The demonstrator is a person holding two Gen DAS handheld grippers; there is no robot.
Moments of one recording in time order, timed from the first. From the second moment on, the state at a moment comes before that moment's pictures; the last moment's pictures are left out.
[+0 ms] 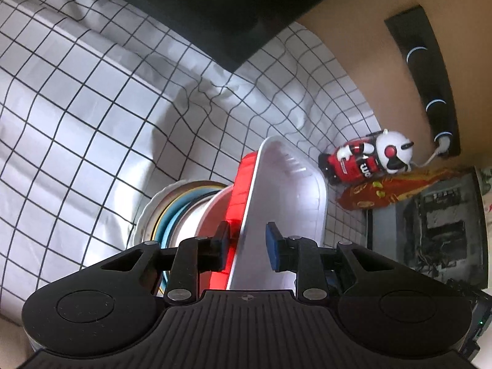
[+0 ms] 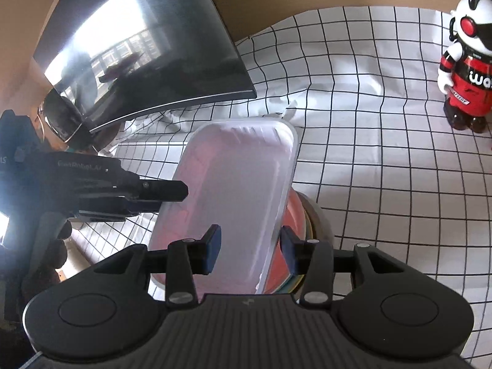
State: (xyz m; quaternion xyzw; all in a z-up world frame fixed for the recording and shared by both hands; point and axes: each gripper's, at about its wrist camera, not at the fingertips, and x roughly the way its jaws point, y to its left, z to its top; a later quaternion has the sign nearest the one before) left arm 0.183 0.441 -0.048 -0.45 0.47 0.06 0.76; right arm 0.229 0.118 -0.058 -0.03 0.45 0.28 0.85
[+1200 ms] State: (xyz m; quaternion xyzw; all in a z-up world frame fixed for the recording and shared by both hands) left arm 0.171 0.426 -0.044 -0.43 0.50 0.05 0.75; right arm 0.222 0.119 -0.055 -0.03 0.46 0.29 0.84
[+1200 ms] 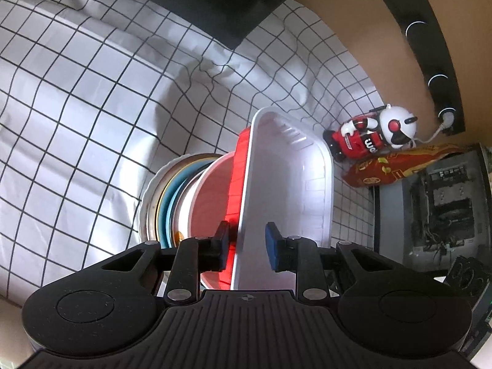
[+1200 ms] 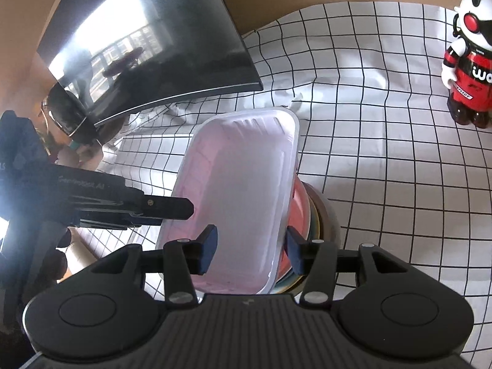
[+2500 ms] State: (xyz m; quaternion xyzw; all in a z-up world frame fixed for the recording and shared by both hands) left arm 0.157 0.434 -0.032 -0.43 0.49 0.05 0.75; right arm 0.218 0.121 -0.051 -0.03 0.46 0.30 0.84
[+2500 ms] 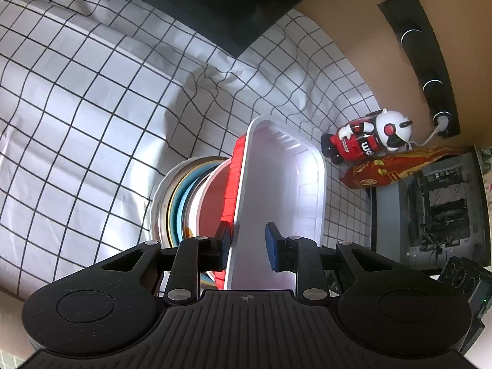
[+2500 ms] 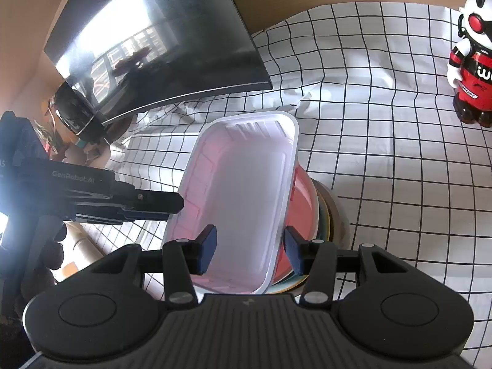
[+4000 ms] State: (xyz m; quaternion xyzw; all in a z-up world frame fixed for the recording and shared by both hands) left arm 0.048 0.350 0.037 -0.17 0.31 0.07 0.93; right arm 0.088 0.102 -0.020 -0.08 0.24 0.12 0.96
